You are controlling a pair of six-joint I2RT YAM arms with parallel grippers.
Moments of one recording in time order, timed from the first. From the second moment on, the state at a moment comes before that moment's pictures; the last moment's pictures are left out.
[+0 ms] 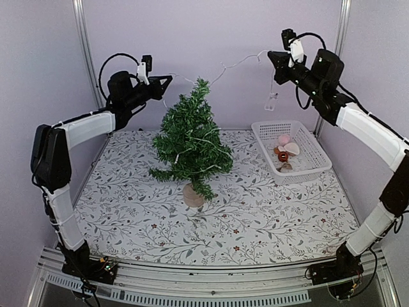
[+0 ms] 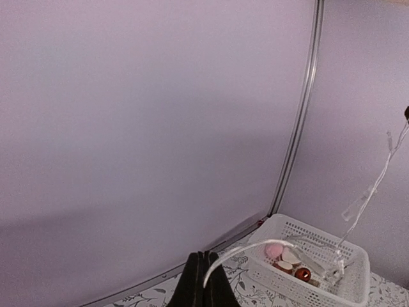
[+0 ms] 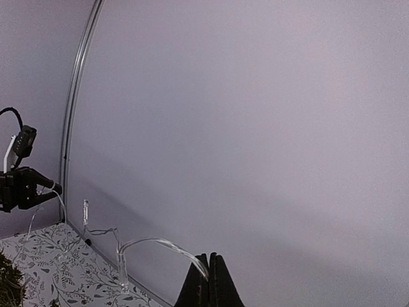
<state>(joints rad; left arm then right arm) -0.31 1.91 1.59 0.49 0.38 -0.24 0.43 1.61 1.60 0.25 -0.13 -0.22</state>
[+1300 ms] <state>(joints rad) -0.29 1.73 1.40 0.26 0.68 -0.33 0.30 1.41 1.51 -0.01 0.20 -0.19</state>
